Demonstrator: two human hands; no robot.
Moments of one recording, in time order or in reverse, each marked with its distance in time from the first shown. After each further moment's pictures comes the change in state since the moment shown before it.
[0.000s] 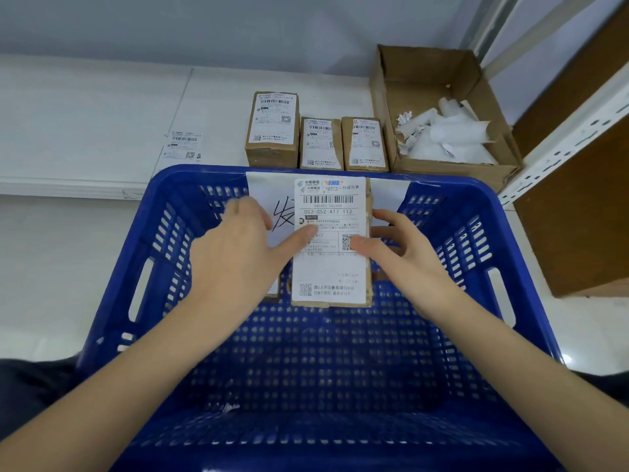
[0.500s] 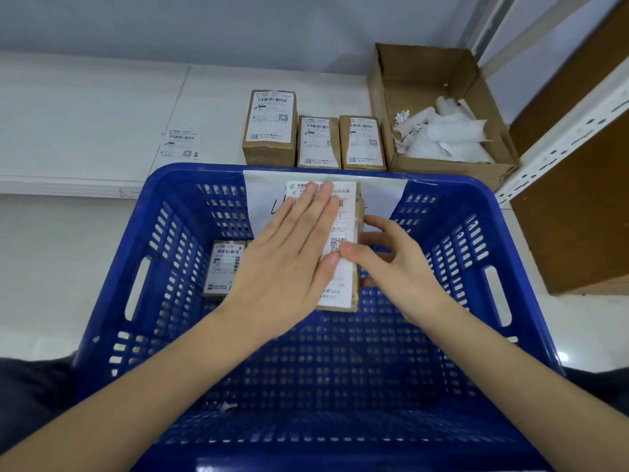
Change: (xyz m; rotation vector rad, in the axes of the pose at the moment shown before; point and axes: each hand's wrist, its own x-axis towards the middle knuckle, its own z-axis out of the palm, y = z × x) left_hand -0.012 -0.001 0.041 0.166 0.056 0.669; right_hand -0.007 0.005 0.010 0.034 0.001 -0.012
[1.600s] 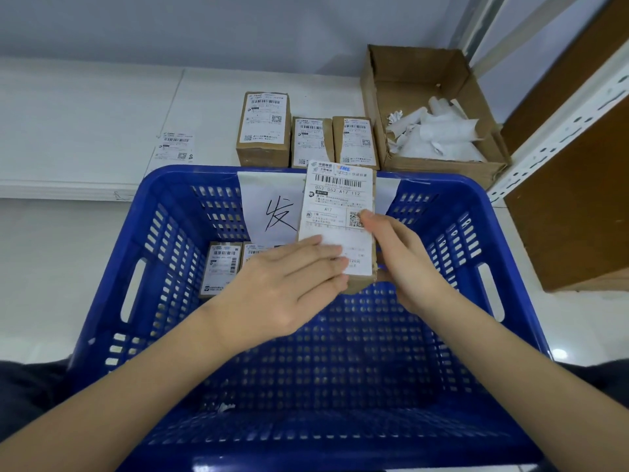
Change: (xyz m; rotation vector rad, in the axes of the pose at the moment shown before) left_hand -0.005 -0.002 -0.012 -0.121 0.365 0.511; right_hand 0.007 -0.006 -0.013 0.181 0.016 0.119
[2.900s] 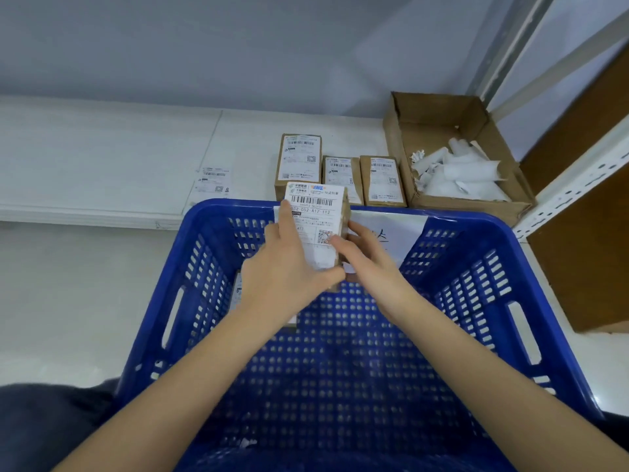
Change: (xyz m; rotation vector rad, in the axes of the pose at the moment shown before) left_hand 0.019 -0.036 -0.014 -0.159 -0.461 -1.267; right_hand 0.035 -0.006 0.066 -0.108 -0.121 -0.115
